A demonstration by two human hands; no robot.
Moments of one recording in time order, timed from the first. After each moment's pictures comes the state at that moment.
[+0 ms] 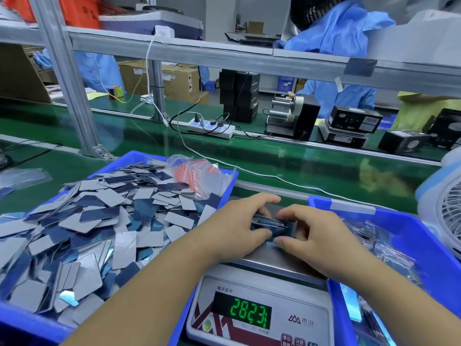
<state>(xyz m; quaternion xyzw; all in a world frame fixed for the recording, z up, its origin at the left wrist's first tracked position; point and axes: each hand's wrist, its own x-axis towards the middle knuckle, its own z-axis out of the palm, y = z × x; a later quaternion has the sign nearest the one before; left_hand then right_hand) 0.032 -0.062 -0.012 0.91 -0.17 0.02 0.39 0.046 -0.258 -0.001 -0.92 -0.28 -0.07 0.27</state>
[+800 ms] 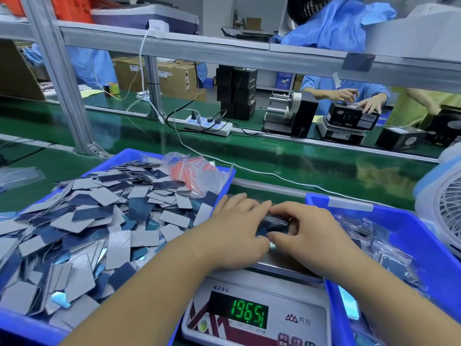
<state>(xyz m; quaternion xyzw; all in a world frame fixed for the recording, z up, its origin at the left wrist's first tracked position) 0.031 -0.071 -0.014 0.97 -0.17 -0.06 0.17 0.046 -0.247 -0.002 -0.92 -0.26 -0.06 0.29</state>
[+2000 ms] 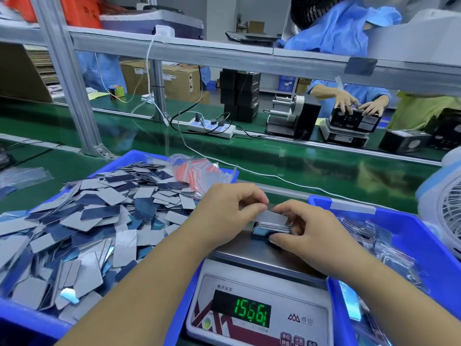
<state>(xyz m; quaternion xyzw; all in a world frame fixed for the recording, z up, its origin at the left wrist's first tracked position) 0.042 -0.052 -0.011 0.87 -0.15 0.16 0.44 0.050 -0.252 -0.003 -0.91 -0.25 -0.05 0.32</state>
